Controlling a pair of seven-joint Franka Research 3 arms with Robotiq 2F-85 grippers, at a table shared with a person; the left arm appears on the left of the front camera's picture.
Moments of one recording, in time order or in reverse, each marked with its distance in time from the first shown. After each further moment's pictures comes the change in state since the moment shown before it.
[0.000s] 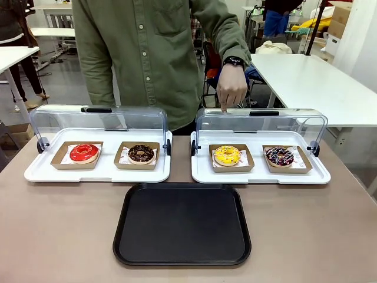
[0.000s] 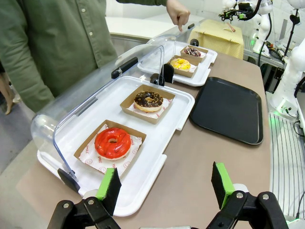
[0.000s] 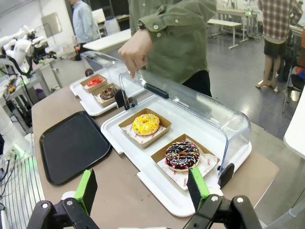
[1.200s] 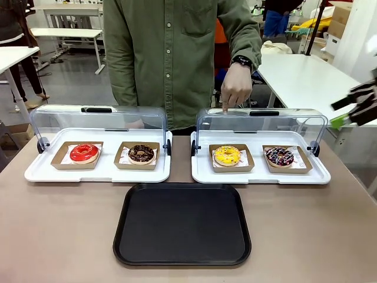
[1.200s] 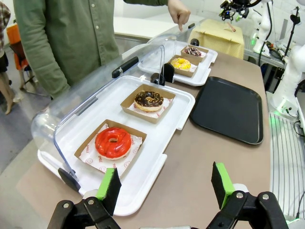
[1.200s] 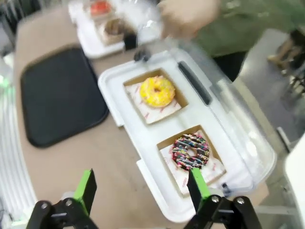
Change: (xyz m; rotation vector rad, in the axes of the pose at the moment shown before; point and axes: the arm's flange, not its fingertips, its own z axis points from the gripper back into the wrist) left arm 0.000 0.001 0.001 0.001 0.001 0.001; right arm 0.095 0.071 -0.151 -0.008 0.527 0.296
